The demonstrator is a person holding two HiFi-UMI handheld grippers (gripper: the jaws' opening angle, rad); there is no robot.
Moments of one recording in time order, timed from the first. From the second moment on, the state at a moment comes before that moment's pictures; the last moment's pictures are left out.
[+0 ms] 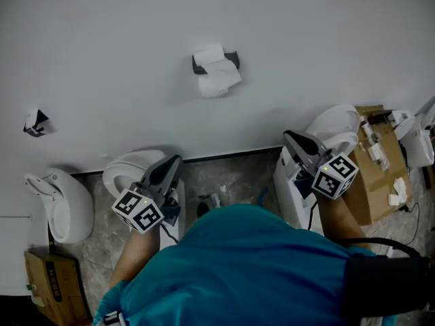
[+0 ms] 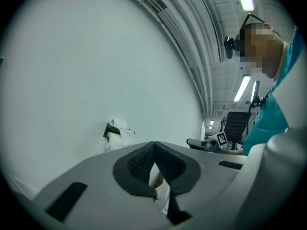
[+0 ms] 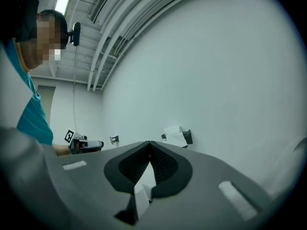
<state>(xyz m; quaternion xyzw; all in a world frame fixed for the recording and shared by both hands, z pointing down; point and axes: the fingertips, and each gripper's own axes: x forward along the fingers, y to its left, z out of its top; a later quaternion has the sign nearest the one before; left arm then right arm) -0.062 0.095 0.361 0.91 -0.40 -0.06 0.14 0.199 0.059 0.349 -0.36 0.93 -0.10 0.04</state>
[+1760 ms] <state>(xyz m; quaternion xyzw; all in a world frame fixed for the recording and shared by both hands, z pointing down) -0.022 -0.208 0.480 0.97 -0.15 0.18 -0.02 0.154 -0.211 0.348 -0.36 0.92 -0.13 -0.03</state>
